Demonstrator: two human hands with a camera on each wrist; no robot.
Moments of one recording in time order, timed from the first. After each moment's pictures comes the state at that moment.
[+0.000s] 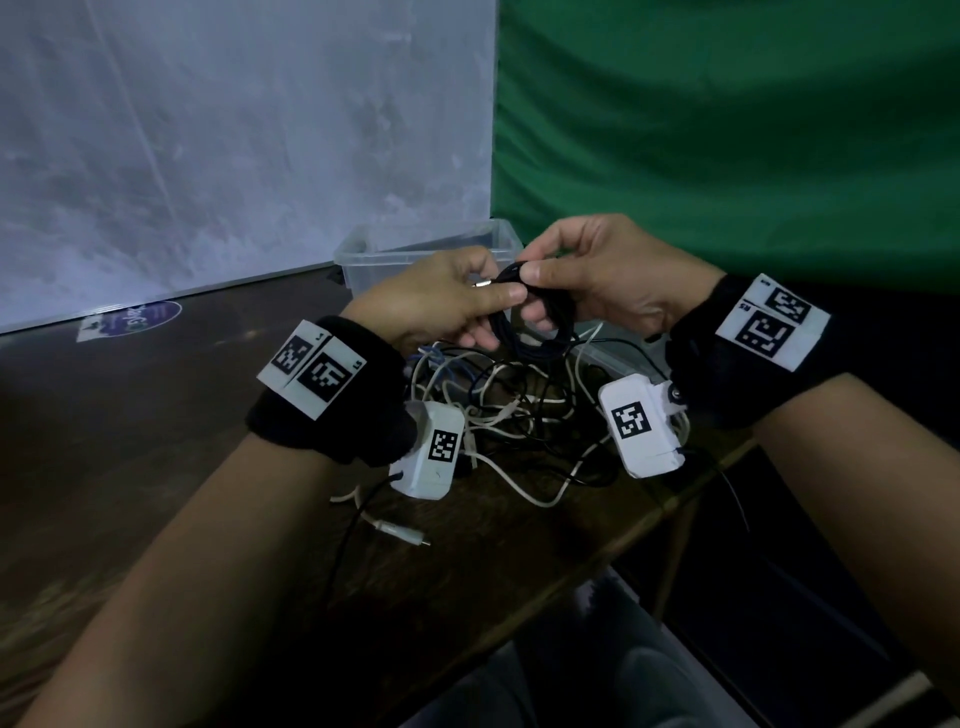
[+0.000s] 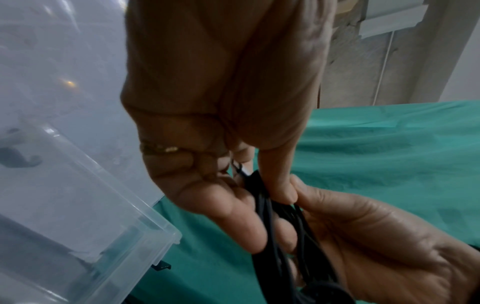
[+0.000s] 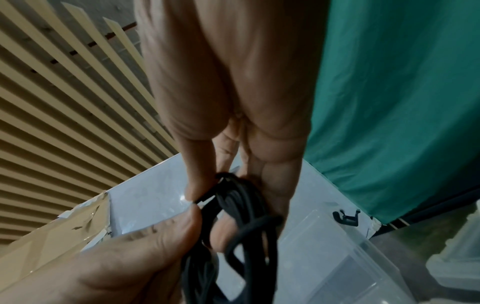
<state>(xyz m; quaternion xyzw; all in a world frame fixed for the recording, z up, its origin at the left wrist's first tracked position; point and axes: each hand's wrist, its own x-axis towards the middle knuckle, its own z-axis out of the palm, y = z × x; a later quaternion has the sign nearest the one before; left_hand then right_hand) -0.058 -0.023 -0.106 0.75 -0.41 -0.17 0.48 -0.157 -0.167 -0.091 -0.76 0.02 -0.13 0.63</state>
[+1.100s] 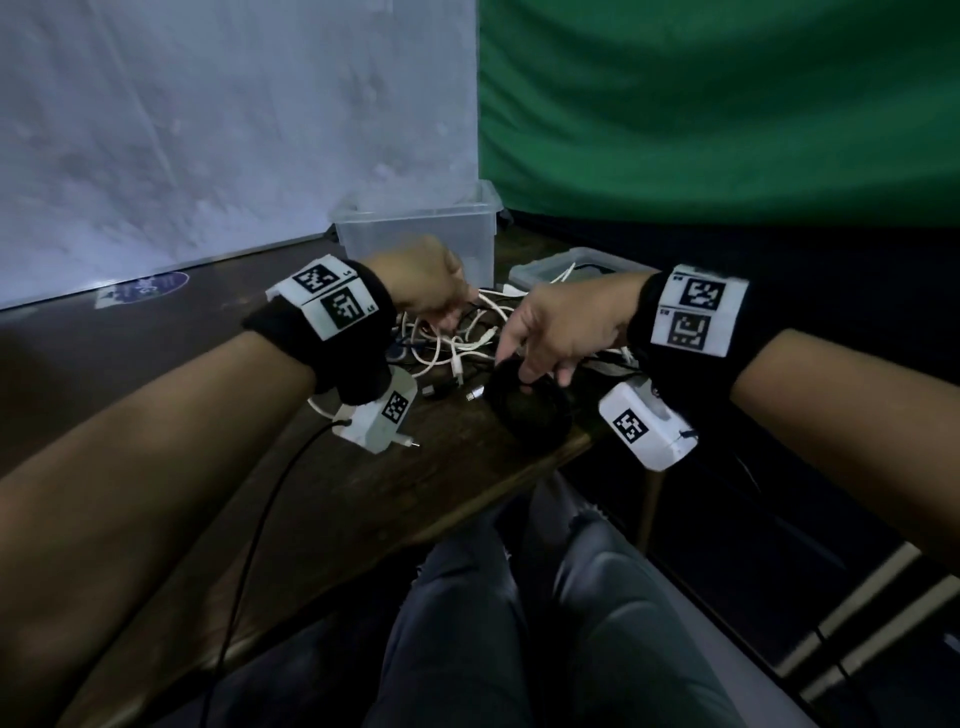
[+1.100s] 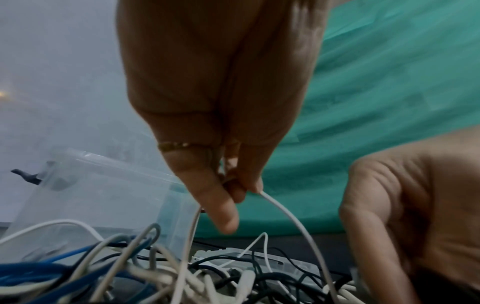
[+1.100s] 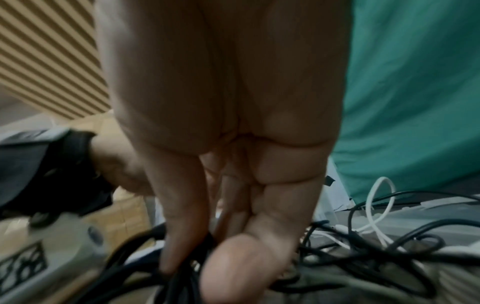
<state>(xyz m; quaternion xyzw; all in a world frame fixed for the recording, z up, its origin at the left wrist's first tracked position) -0.079 -0.014 -0.125 0.87 -0.36 -0.13 0.31 -0.202 -0.140 -0.135 -0.93 0.04 0.17 0.31</state>
